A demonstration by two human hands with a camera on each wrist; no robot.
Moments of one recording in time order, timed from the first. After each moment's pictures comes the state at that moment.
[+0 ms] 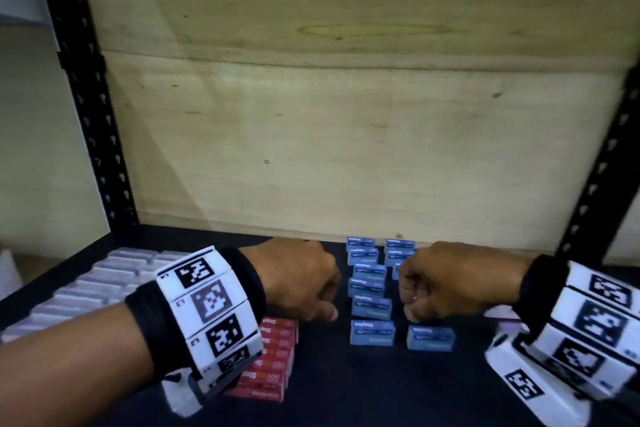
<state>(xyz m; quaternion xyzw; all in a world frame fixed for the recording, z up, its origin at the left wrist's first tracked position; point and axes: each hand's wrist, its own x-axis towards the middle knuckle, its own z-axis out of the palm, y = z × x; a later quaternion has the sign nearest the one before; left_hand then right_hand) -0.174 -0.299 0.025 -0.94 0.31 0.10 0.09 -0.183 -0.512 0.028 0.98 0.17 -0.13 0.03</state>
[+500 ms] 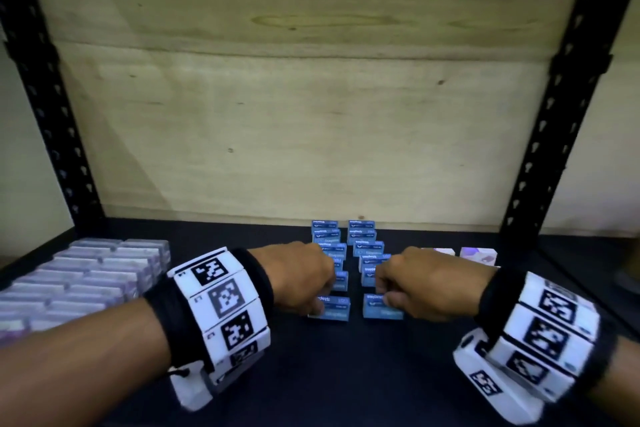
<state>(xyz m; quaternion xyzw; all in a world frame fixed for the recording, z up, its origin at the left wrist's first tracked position) -0.197 -0.349 0.007 -0.93 0.32 0.11 0.11 -0.218 -0.539 -0.005 0.98 0.16 -0.10 0.04</state>
